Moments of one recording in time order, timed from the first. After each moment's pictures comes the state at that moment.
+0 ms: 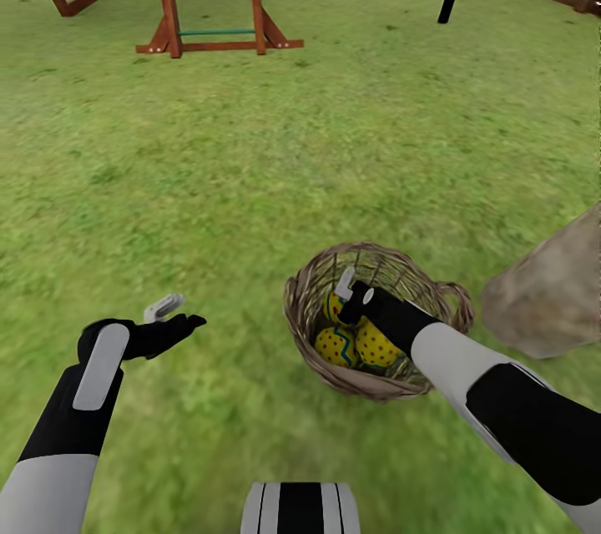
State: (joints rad) left arm -0.60 0.11 0.12 -1.37 0.90 1.00 0.49; right arm -1.17 0.05 0.70 -0.30 0.33 0.26 0.30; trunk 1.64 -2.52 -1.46
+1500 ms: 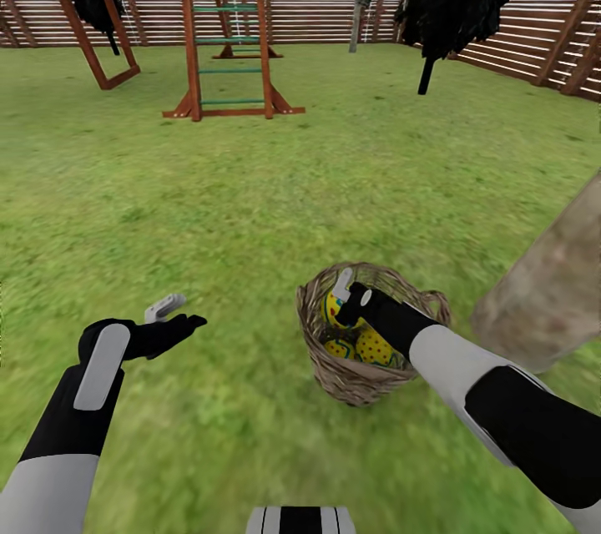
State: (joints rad) left arm -0.60 0.10 0.12 -1.37 0.91 1.01 0.50; right arm -1.17 0.05 0.70 -0.31 0.33 0.26 0.30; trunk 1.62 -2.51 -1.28
